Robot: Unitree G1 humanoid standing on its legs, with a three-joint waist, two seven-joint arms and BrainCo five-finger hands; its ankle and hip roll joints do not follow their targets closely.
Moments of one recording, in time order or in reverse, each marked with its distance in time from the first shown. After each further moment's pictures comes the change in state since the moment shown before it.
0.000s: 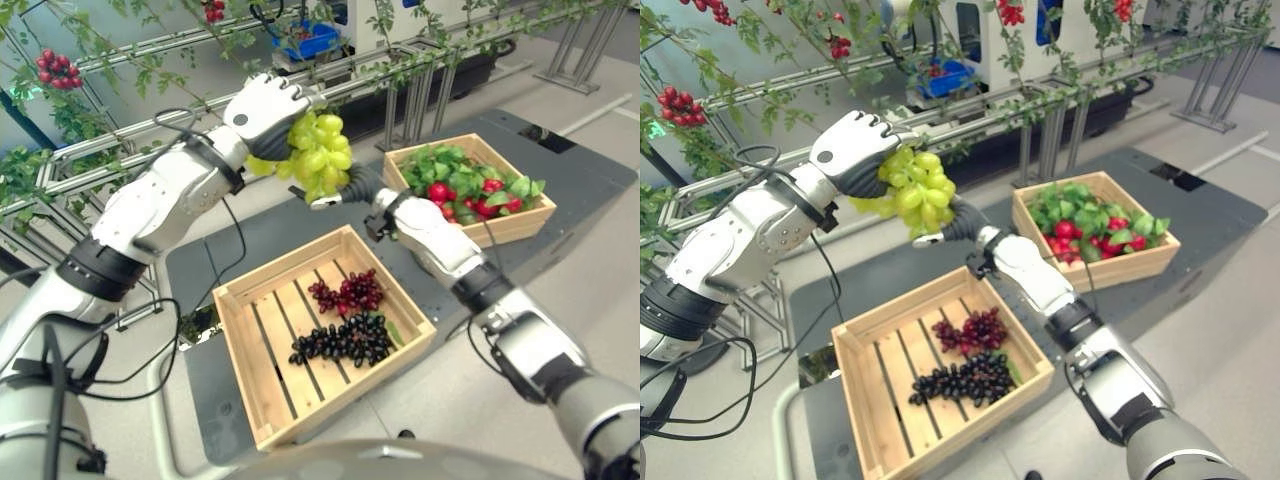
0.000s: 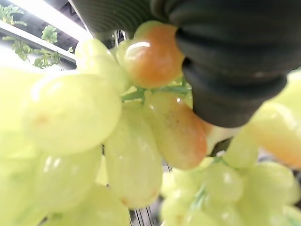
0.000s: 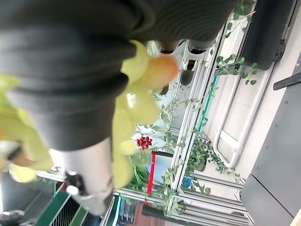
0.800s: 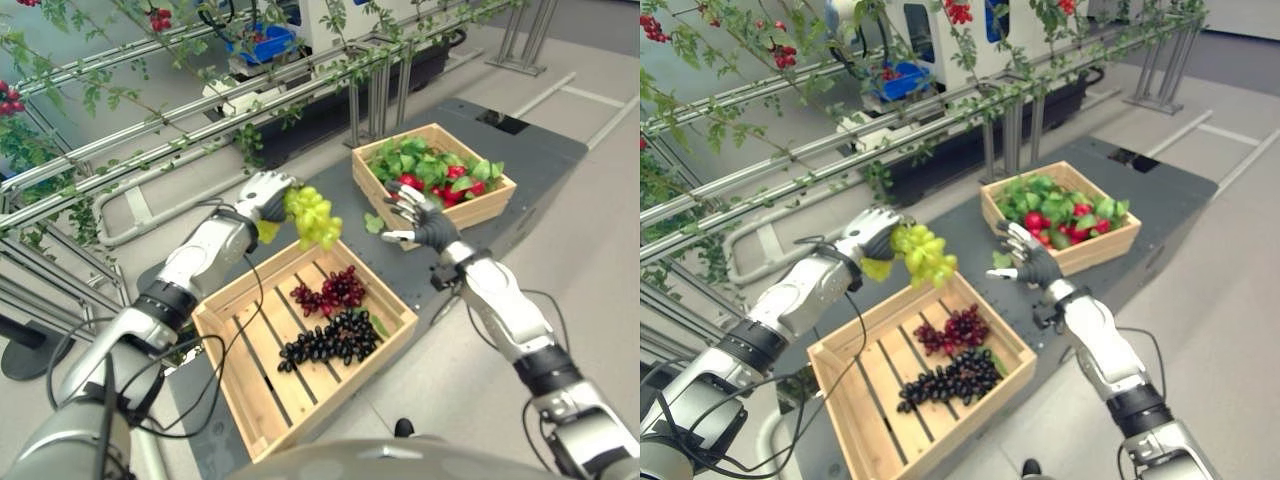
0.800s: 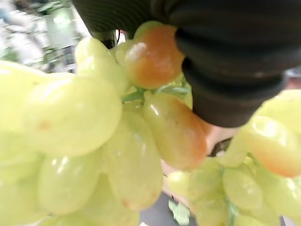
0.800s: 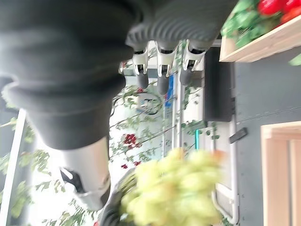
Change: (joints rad) left arm 0.199 -0.256 0.083 0.359 -0.033 0.086 0.027; right arm 0.457 -0.104 -0.226 -0.192 0.010 -0.077 -0.011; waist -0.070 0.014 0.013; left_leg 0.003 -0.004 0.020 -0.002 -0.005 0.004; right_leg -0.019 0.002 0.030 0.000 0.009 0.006
